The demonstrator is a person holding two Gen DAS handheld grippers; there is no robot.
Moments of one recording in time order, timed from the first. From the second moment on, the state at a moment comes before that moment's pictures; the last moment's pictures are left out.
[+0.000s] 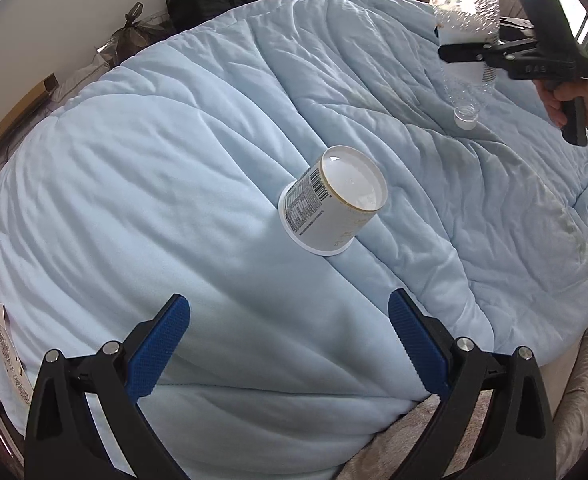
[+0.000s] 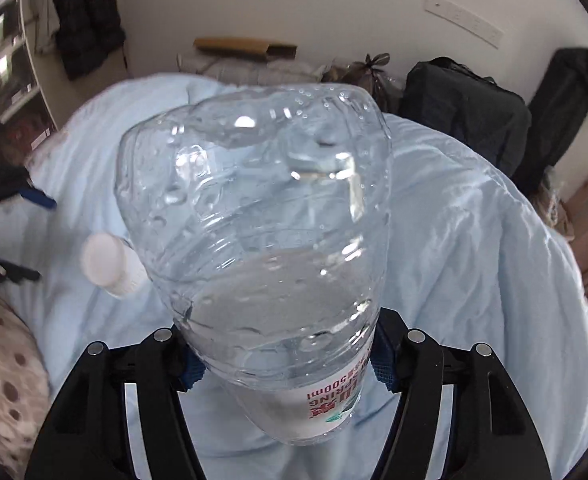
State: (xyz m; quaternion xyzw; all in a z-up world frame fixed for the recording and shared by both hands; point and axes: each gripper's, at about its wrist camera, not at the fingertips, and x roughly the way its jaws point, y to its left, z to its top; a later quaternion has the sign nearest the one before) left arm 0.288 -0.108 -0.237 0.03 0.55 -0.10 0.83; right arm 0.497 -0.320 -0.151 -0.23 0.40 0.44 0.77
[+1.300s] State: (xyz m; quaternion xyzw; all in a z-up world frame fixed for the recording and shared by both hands) left arm 0.196 0.125 -0.250 -0.02 0.55 0.20 0.81; right arm 0.291 -0.312 -0.061 0.04 0.30 0.49 0.82
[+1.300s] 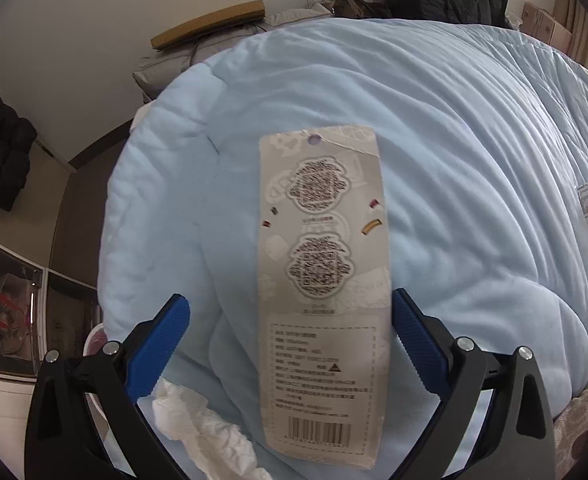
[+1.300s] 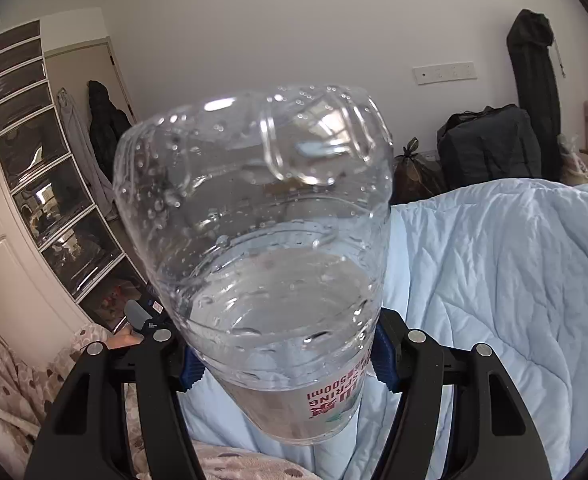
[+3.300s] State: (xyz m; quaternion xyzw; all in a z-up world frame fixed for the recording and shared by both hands) left arm 0.152 0.167 -0.151 -0.16 0.46 0.02 0.87; right arm 0.276 -0.242 -0.066 -0.04 0.31 0.52 0.79
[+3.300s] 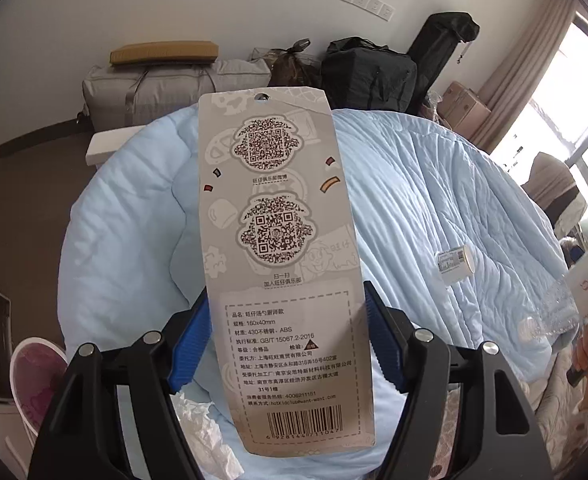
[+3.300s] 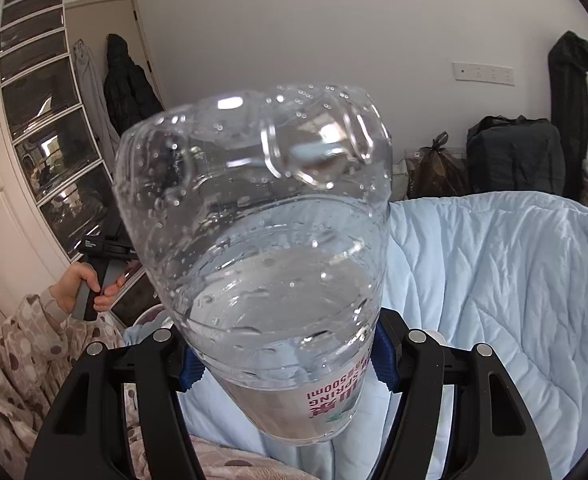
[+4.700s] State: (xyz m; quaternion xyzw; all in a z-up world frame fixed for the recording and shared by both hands) left arm -0.136 0.384 -0.136 -0.12 0.43 0.17 0.88; right arm 0.070 0.205 -0.104 -0.23 0.30 0.76 0.53
